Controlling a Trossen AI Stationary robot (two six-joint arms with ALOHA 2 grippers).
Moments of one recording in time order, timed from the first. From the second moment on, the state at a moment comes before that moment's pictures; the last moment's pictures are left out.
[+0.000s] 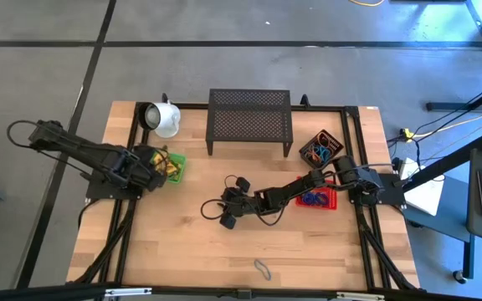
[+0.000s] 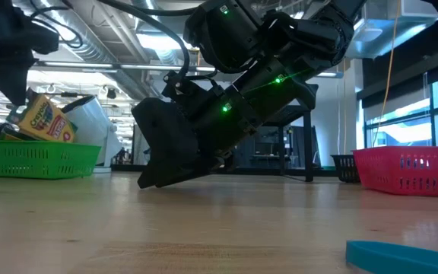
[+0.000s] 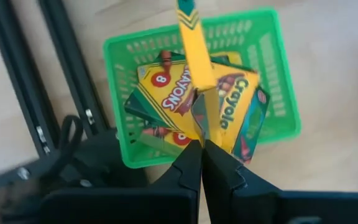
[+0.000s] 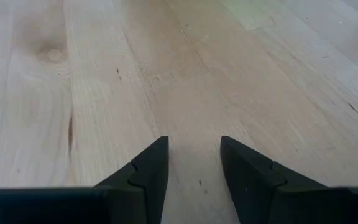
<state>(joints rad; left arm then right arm) -0.32 0.84 0.74 -1.42 -0.38 -1.51 0.27 2.26 1.32 0.22 0.40 0.46</state>
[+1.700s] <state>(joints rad) -0.32 0.87 0.74 -1.48 -0.54 -1.75 0.27 2.26 1.32 0.22 0.40 0.46</state>
